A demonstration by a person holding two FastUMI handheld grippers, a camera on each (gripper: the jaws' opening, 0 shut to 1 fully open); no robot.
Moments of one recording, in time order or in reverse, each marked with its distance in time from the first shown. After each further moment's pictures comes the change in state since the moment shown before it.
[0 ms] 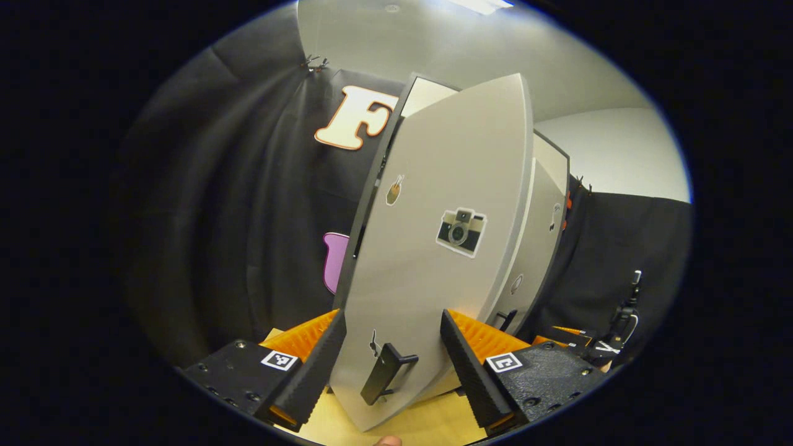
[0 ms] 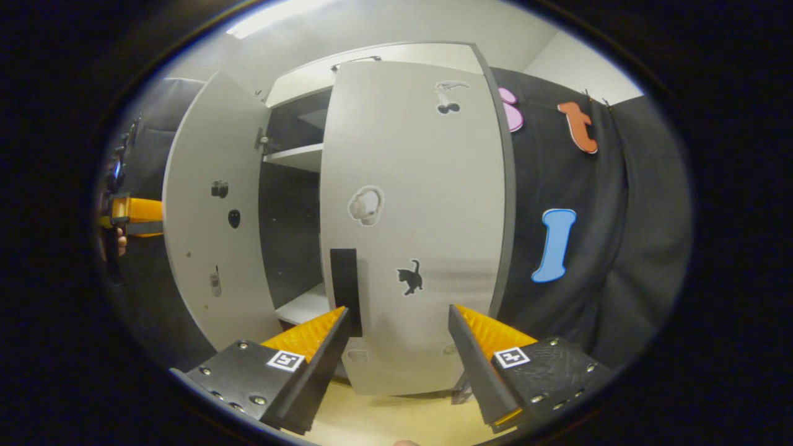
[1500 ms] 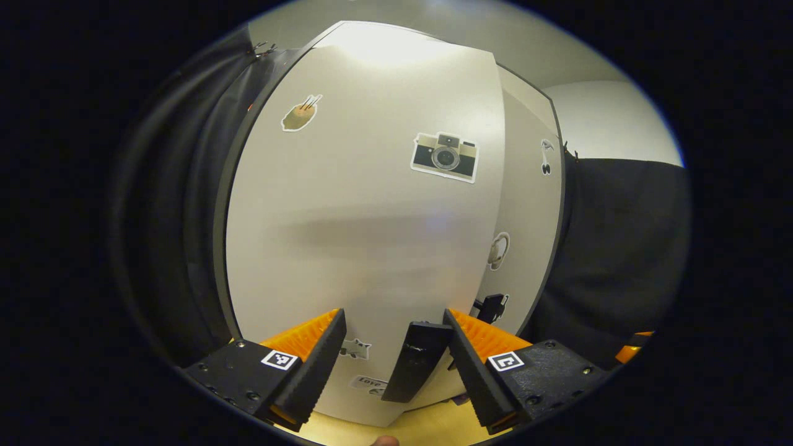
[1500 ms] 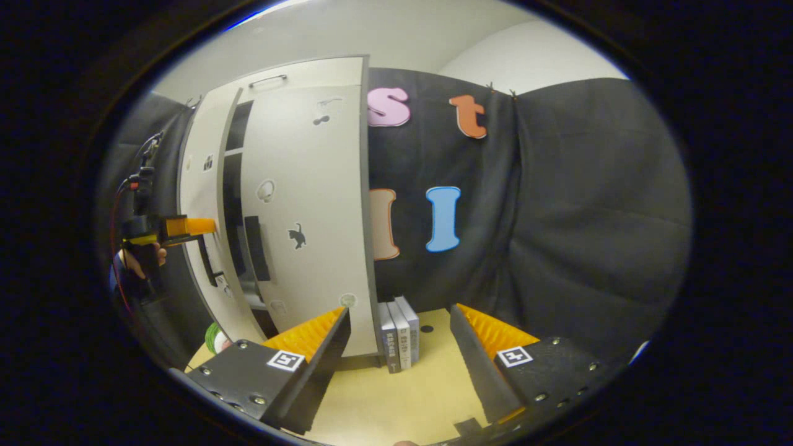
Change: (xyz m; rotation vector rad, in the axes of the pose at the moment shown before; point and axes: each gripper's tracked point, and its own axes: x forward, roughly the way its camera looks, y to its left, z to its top) left arm 0.145 -0.101 -0.071 0.104 0.018 -0.100; right arm -0.146 -0.122 -0.055 0.104 0.014 -0.410
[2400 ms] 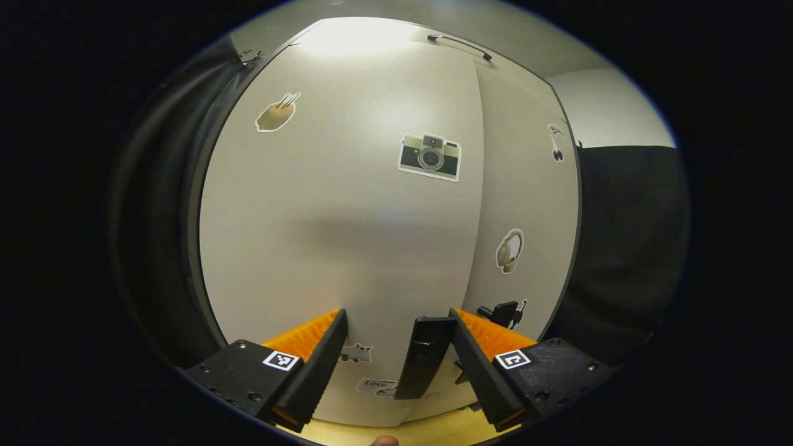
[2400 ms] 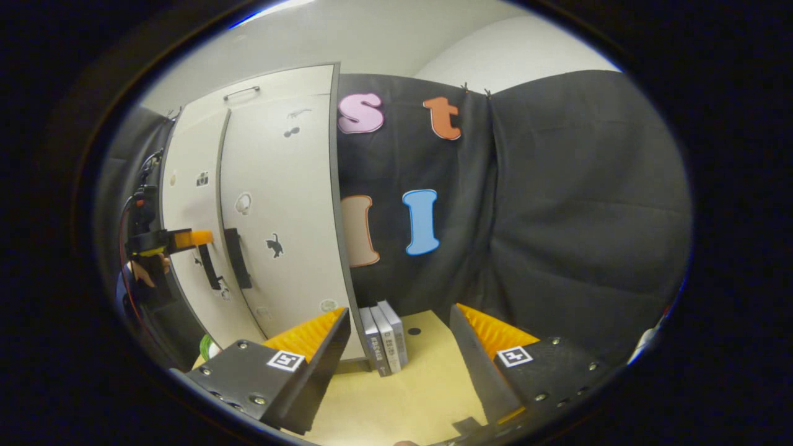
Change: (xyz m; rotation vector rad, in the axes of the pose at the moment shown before) left arm 0.034 0.001 0.001 0.046 -0.021 0.038; right arm 0.006 -0.019 0.006 0.023 -0.024 -0.049
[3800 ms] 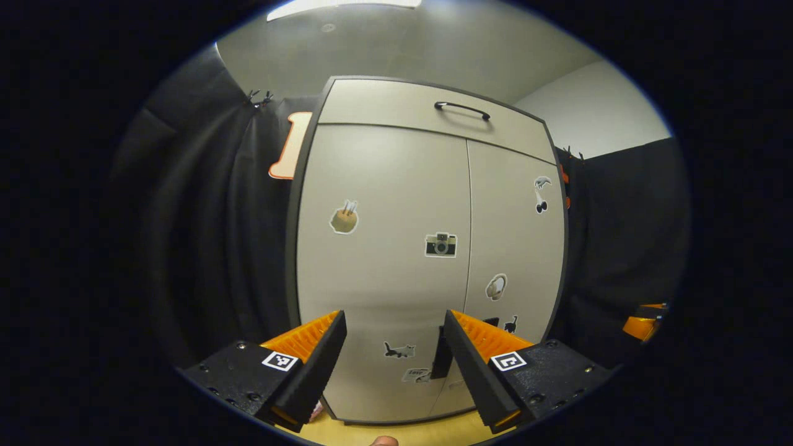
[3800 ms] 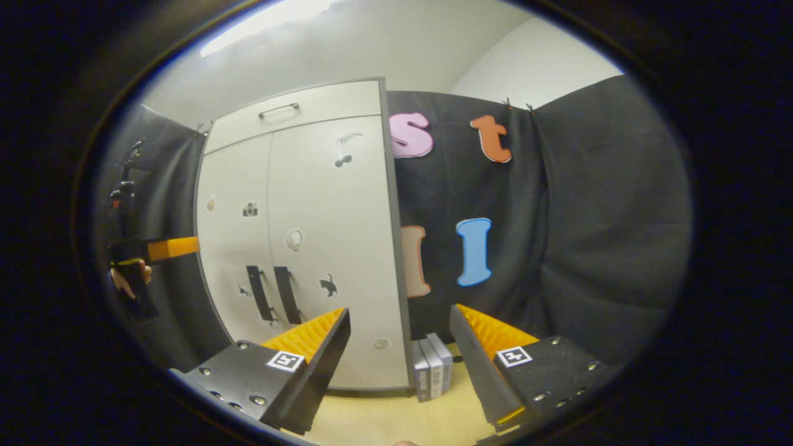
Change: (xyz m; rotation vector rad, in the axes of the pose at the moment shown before) left arm -0.134 0.040 0.088 0.096 -0.123 0.111; right arm 0.035 0.104 0.067 0.013 -0.124 0.264
